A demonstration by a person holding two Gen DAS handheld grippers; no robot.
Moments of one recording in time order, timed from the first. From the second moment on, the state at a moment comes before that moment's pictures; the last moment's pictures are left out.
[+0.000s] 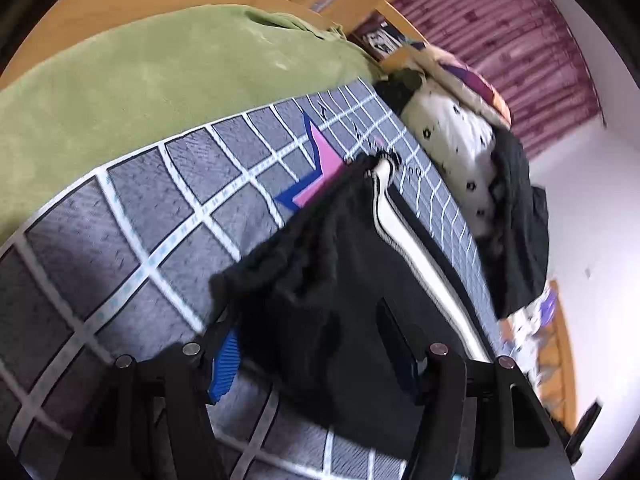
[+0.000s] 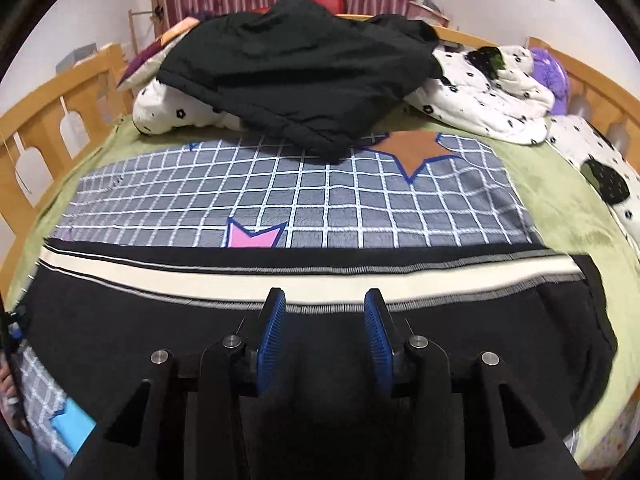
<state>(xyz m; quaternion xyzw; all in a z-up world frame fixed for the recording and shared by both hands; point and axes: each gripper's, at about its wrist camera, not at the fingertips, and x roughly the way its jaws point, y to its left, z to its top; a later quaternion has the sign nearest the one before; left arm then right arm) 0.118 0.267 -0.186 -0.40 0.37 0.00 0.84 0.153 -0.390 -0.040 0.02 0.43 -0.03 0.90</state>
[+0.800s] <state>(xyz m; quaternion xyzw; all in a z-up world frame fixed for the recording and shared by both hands) 0.143 0.058 0.047 -0.01 0.33 -0.05 0.94 0.089 -0.387 -0.018 0.06 0.33 -0.06 0.94</state>
